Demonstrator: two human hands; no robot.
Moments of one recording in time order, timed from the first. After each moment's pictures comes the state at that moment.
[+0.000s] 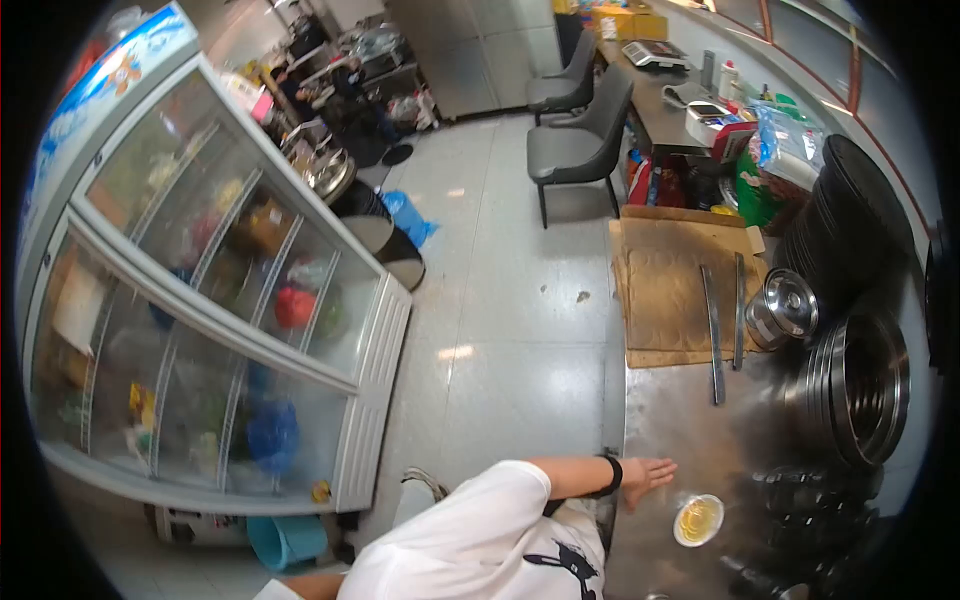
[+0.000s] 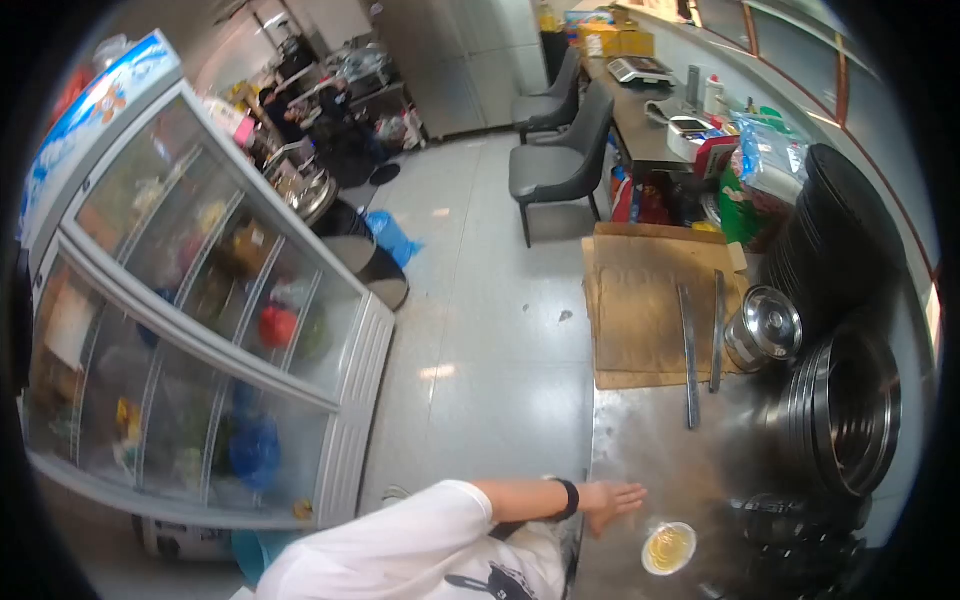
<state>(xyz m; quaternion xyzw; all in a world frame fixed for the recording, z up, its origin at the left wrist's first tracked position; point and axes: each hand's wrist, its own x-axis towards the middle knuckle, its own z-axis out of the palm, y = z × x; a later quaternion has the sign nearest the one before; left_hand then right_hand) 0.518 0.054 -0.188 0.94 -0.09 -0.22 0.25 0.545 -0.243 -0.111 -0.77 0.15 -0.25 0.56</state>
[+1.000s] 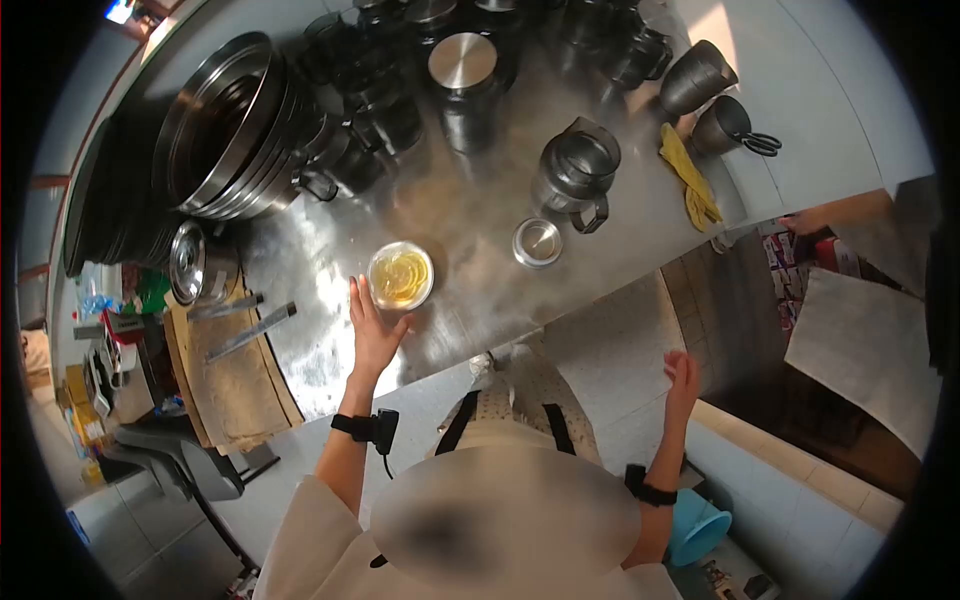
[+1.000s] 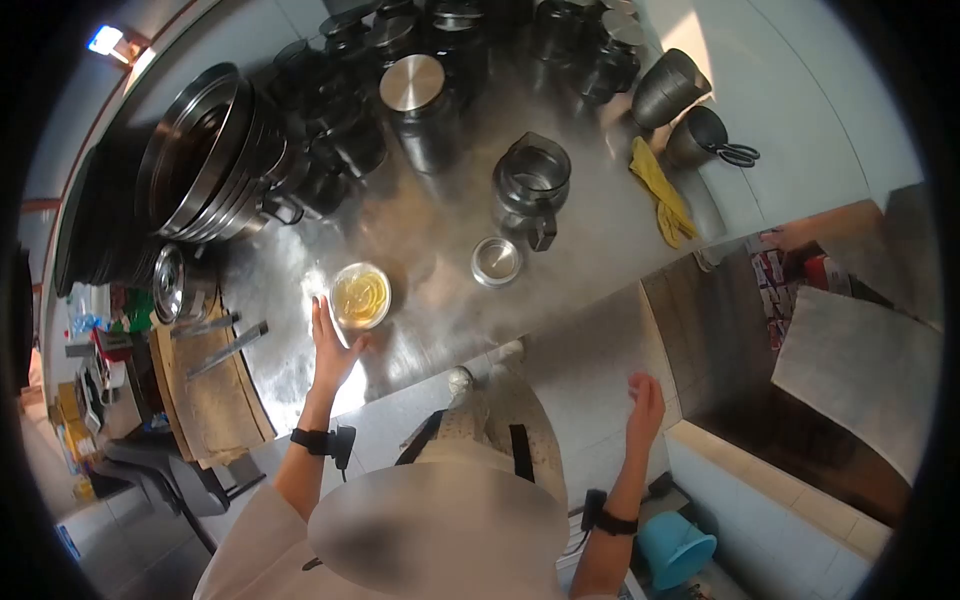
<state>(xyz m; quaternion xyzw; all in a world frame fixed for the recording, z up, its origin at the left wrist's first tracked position) 0.574 0.014 -0.133 0.92 -0.24 -0.06 0.29 0.231 -0.315 -0.109 -0.65 0.51 -0.25 0.50</state>
